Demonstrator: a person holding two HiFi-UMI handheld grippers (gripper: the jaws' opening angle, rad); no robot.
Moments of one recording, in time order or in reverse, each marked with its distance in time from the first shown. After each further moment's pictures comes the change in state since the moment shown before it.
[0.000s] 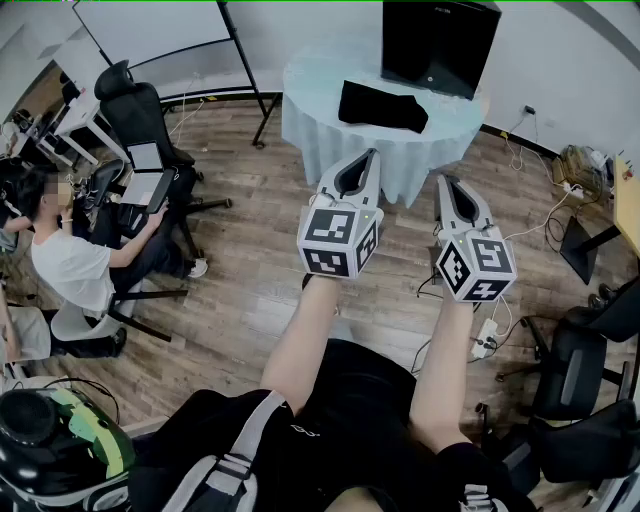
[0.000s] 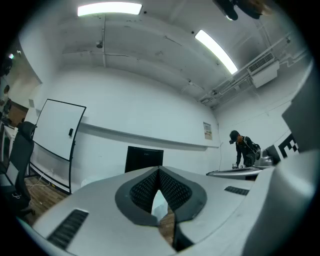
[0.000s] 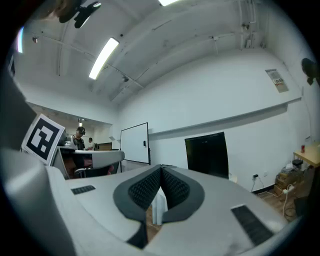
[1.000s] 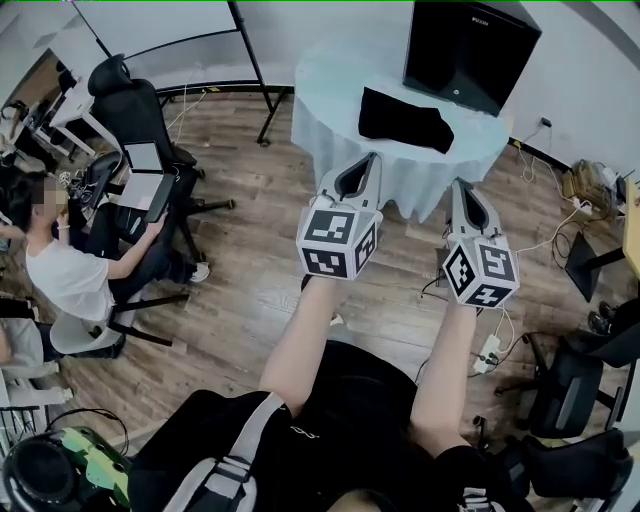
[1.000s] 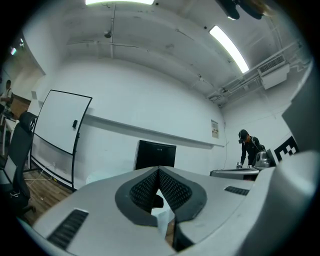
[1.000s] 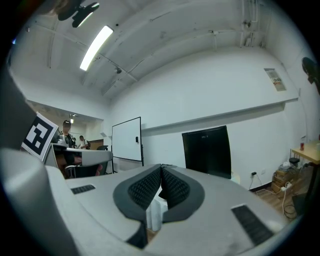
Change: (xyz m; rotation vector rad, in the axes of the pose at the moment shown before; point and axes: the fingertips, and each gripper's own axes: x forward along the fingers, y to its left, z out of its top) left arm 0.069 0.115 -0.016 -0.049 0.050 0.023; right arm 0.123 -0.014 -0.017 0.003 0.034 -0.078
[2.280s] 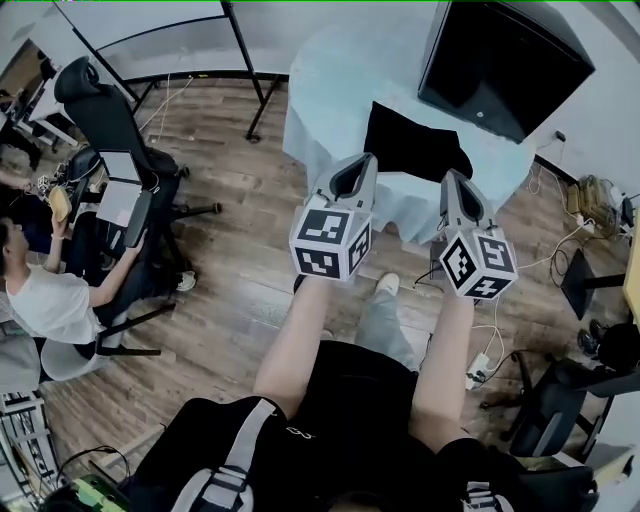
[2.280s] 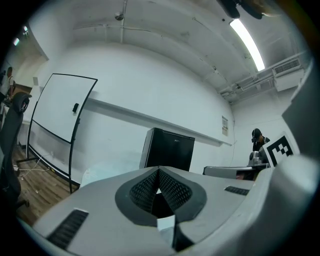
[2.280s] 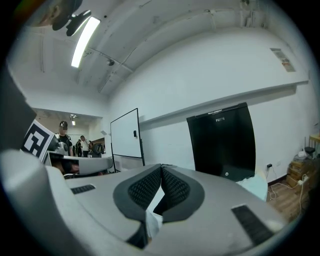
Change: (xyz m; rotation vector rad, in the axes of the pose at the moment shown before) left arm 0.144 0.119 -0.036 -0.074 0.078 0.018; right arm 0.200 -0.028 -0.026 0.055 0.067 0.063
